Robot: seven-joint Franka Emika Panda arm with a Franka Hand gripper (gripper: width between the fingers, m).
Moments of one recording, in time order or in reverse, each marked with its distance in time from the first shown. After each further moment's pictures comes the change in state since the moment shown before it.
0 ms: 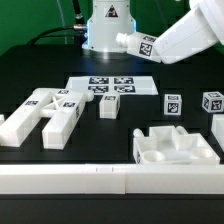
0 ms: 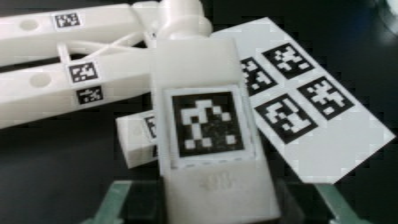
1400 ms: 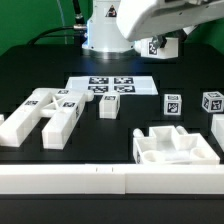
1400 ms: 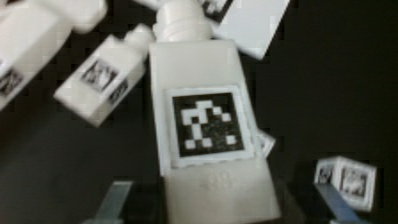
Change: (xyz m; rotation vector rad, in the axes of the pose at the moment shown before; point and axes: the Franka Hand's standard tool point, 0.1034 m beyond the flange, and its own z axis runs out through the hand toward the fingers) arm -0.004 0.004 -0.010 0.302 0.399 0.444
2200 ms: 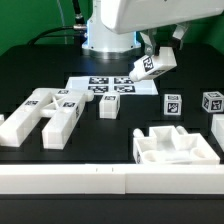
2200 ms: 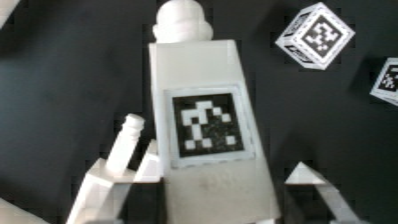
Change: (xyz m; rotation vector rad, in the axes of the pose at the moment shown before) arm 0.017 0.027 -0.010 -0.096 0.388 -0.061
